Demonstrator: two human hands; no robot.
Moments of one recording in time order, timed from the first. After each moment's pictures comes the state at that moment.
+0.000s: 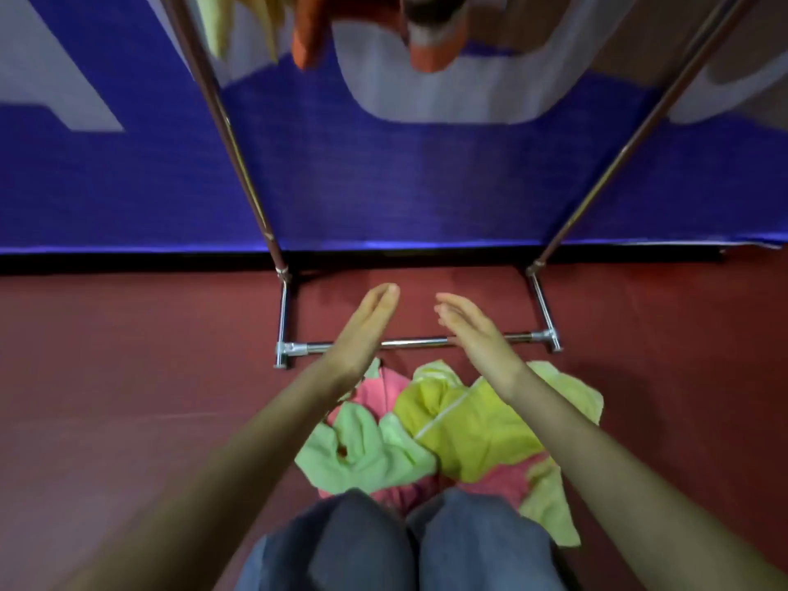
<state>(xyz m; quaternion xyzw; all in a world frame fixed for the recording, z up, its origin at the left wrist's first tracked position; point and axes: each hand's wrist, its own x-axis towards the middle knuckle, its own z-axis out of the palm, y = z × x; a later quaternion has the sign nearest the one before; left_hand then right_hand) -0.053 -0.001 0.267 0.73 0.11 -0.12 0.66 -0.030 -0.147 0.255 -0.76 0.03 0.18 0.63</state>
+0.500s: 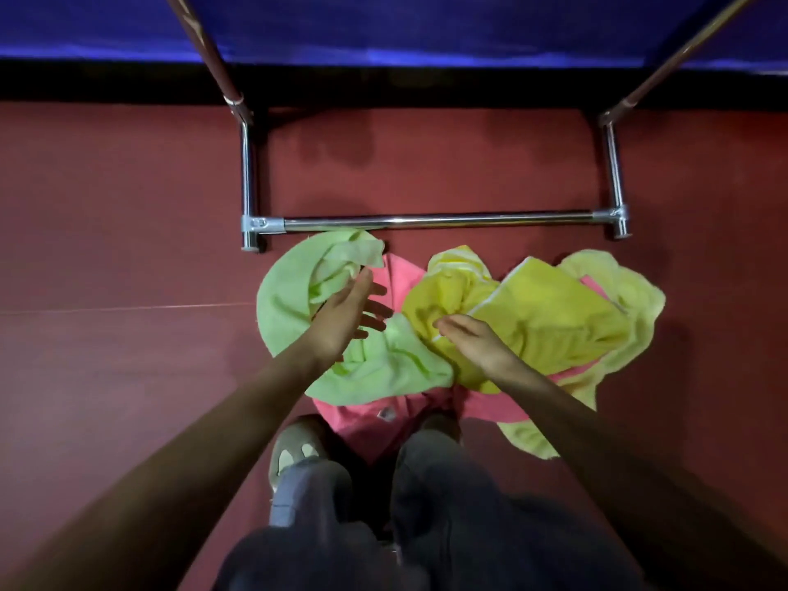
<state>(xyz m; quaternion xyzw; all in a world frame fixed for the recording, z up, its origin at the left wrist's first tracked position) -0.080 0.019 0.057 0.68 0.27 -0.31 0.61 -0.083 -0.168 0.002 -0.77 0.17 0.38 0.49</state>
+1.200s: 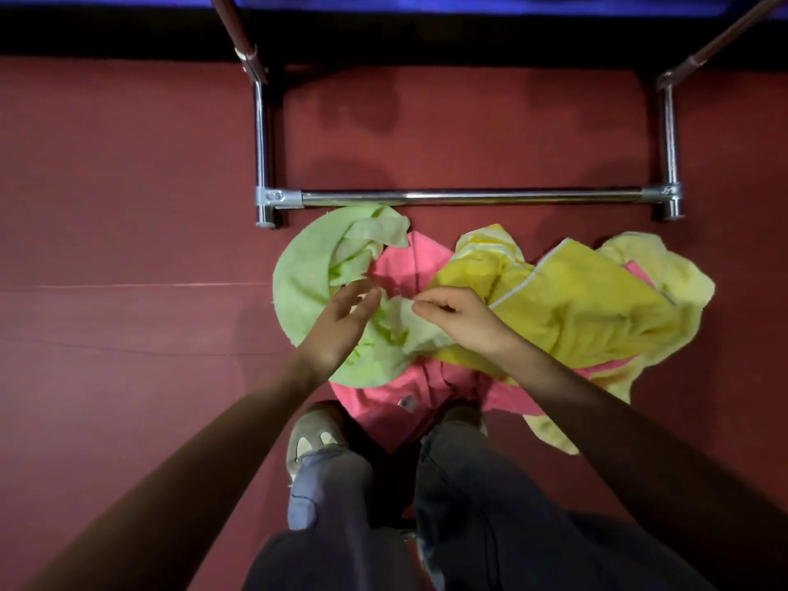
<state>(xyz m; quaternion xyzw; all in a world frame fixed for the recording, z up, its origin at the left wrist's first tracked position) -0.111 0.044 0.027 0.69 0.26 -0.28 0.61 -0.075 -0.115 -0.005 -0.77 0.01 0.38 0.51</state>
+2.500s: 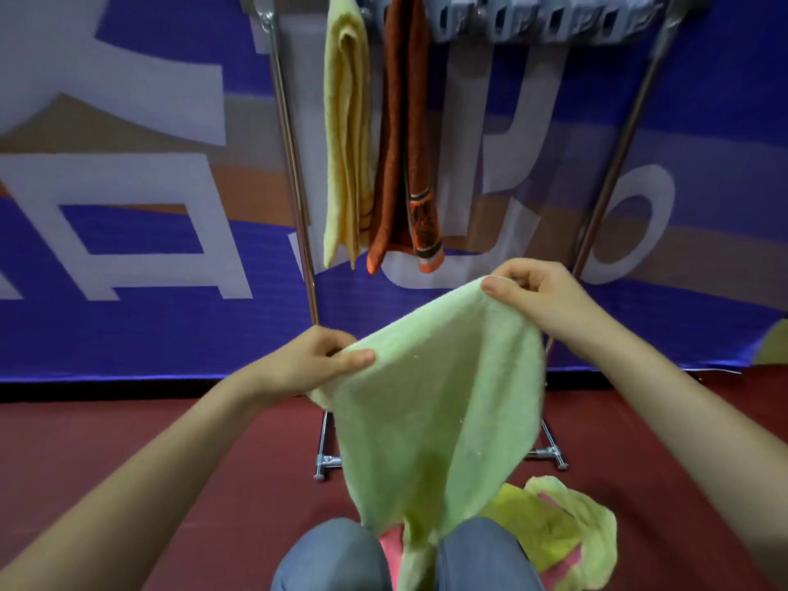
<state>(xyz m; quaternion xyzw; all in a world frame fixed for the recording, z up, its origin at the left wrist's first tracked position) -0.161 0.076 0.474 0.88 -0.10 -0.10 0.46 -0.102 -0.183 0.507 -0.80 -0.23 -0.03 0.55</state>
